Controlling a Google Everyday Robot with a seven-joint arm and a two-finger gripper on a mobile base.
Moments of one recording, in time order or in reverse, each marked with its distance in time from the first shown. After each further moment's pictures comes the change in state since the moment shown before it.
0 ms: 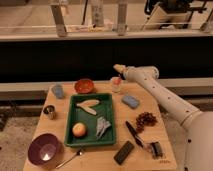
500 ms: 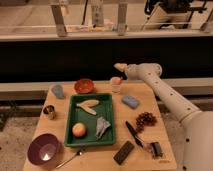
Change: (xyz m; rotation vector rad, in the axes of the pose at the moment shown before) arm 0.004 0.000 -0.005 -0.022 -0.099 0.040
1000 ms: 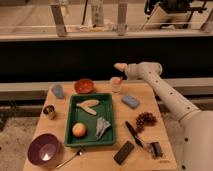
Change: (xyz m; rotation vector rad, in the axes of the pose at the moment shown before) arm -0.001 -0.001 0.001 0.001 0.000 0.000
